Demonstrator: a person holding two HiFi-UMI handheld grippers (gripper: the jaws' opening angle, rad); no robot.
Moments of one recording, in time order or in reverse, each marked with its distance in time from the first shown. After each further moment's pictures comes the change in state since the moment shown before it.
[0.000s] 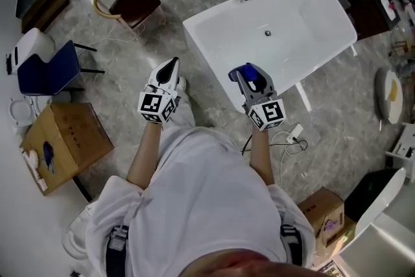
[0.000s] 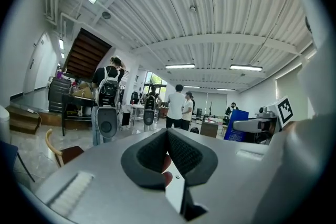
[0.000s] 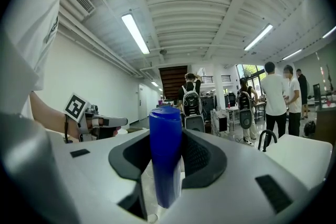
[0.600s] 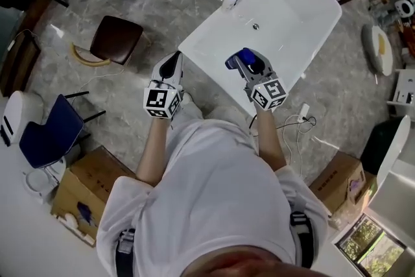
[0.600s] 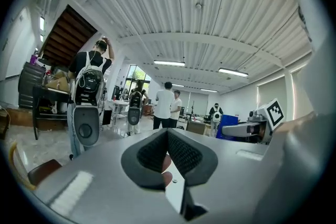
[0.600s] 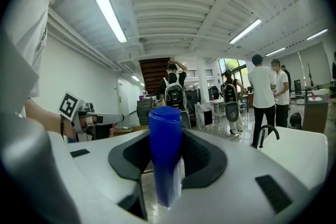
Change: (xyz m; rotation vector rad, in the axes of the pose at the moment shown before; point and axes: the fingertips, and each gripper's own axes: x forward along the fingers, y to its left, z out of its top) left arm 0.174 0.158 0.040 -0.006 0.033 -0.242; right arm 0.211 -0.078 0.008 0.077 0.071 -0.192
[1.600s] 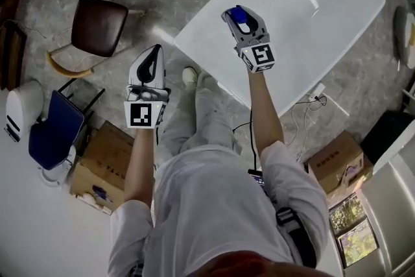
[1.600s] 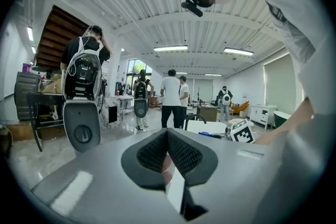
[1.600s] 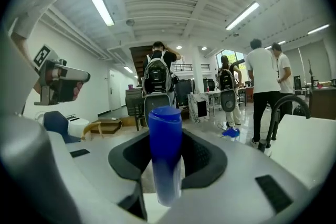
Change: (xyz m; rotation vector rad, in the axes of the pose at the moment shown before) left arm 0.180 0.115 -0.079 0.122 0.108 0.058; right arm 0.250 -0.204 -0.173 -0.013 0.047 -0.029
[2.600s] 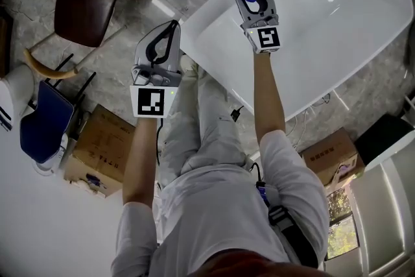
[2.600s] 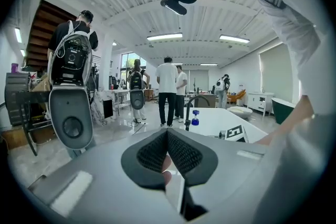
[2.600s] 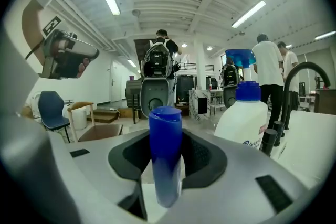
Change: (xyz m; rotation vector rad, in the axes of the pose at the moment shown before) left arm 0.109 0.014 -0.100 0.073 0.084 -0.038; right arm 0.096 -0.052 -0.133 -0.081 0.010 0.010
